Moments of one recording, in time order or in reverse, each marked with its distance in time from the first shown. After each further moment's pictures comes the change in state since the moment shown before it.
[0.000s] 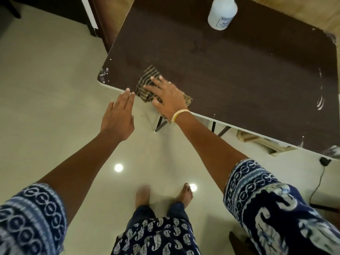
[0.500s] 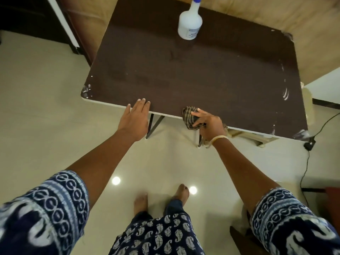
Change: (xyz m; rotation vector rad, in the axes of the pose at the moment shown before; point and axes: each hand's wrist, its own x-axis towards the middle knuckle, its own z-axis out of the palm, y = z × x) left_hand 0.021 0.088 -0.034 0.054 -0.062 0.195; right_hand -0.164 0.114 -0.032 0.166 0.082 0.419
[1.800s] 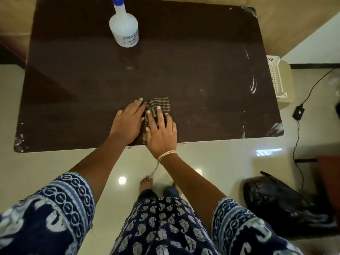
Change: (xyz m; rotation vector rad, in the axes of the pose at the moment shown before) left_hand 0.145 0.110 -0.013 -0.022 -0.015 0.188; right_hand 0.040 -0.015 0.017 -0.113 0.211 0.160
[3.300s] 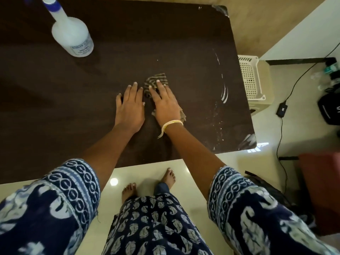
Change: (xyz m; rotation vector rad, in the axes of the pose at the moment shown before) left_hand 0.127 0.113 -0.001 -0.020 0.078 -0.069; right_hand 0.130 0.158 -0.051 0.023 0.002 -0.021
